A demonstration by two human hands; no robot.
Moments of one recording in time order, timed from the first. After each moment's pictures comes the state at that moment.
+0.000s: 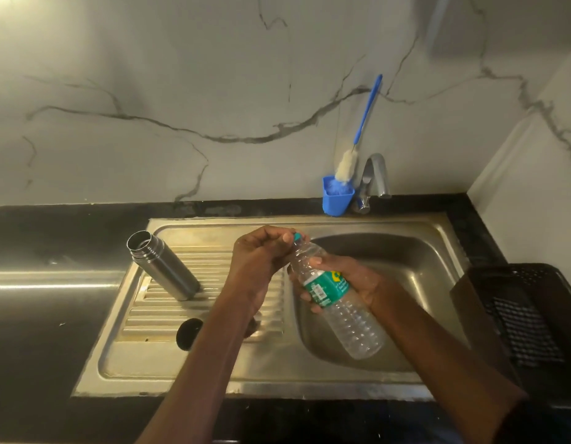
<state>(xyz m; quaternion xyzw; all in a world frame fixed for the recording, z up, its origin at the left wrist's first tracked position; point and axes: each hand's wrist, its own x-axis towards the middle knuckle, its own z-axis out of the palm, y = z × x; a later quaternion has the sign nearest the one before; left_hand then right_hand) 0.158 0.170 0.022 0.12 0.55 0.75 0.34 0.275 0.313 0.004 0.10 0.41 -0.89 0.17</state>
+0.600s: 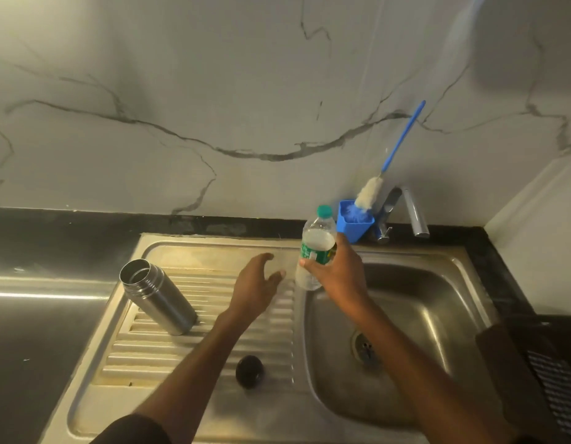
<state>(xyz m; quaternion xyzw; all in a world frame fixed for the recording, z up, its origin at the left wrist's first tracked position) 0.040 0.191 -0.098 0.27 0.87 0.37 0.18 0.163 0.324 -0.039 0.38 0.80 -0.42 -0.20</state>
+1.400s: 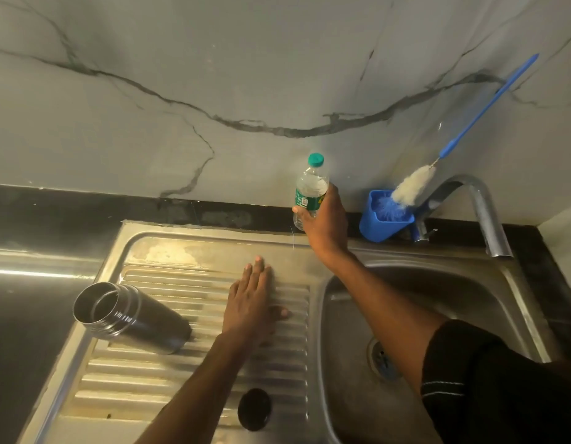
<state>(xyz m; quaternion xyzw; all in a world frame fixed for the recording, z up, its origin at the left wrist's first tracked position) 0.006 0.183 -0.179 0.35 0.90 0.14 0.21 0.004 0.387 -0.115 0.38 0.81 -0.36 -0.26</state>
